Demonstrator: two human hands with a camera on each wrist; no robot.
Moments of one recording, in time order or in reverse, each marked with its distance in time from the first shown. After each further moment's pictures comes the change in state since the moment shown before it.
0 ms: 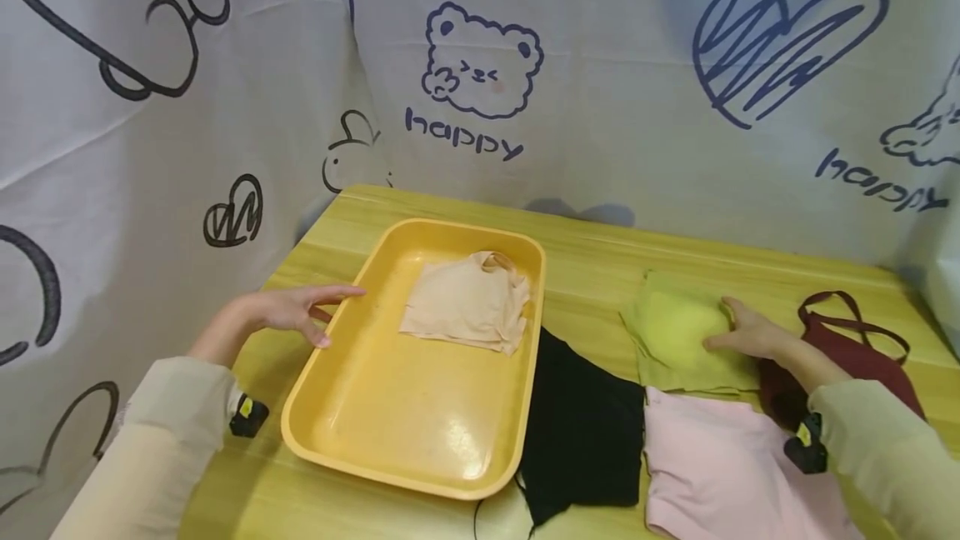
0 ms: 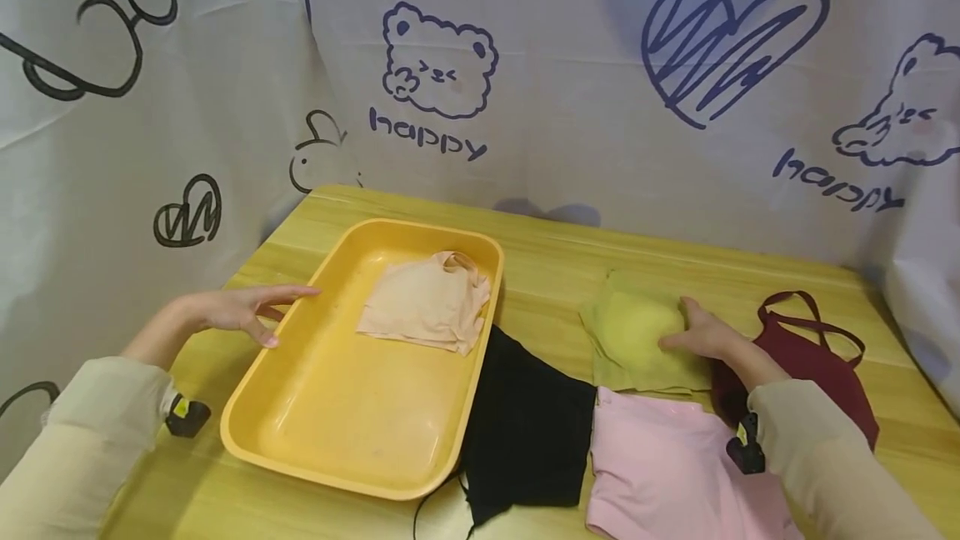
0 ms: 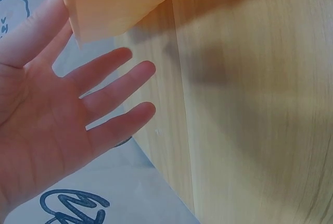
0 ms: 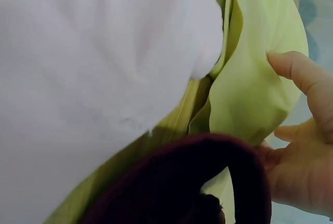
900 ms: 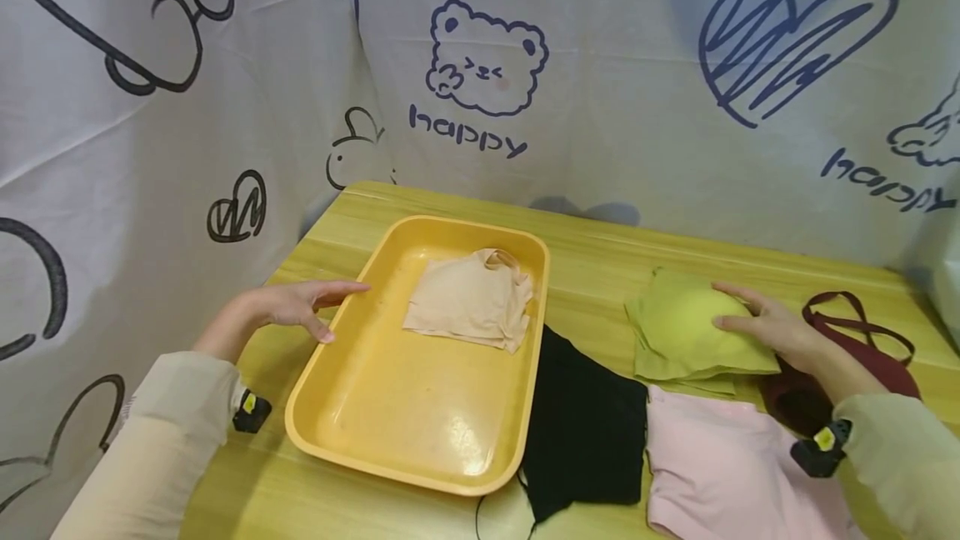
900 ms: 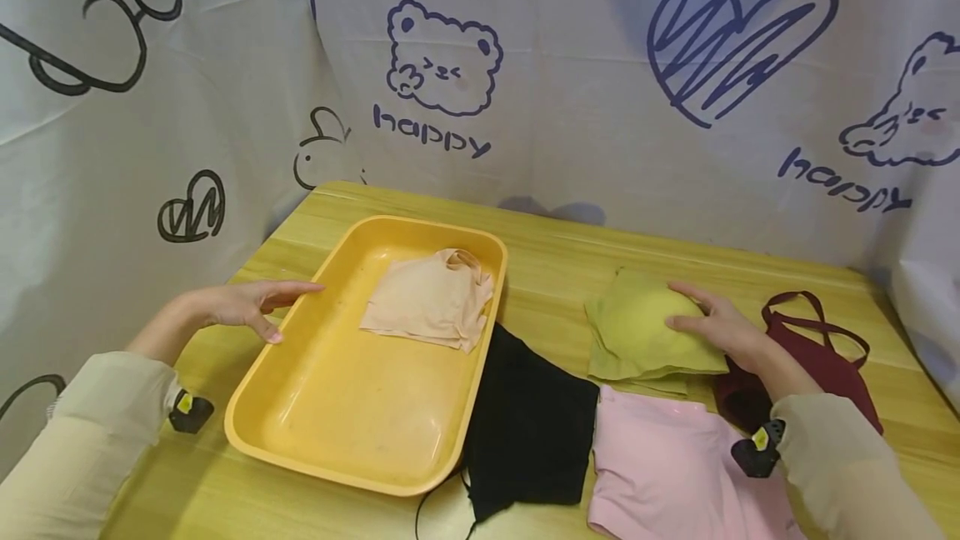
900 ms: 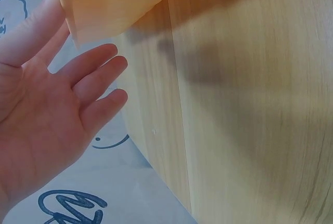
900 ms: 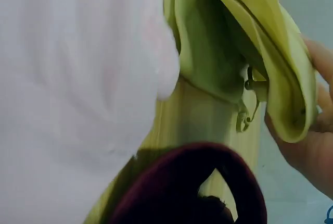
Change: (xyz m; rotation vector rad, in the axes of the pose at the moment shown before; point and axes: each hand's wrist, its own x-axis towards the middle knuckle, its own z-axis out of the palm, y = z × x) left_hand 0.002 -0.001 0.000 -0.002 -0.002 0.045; right_hand -0.011 -0.002 -0.006 0.301 0.077 -0.084
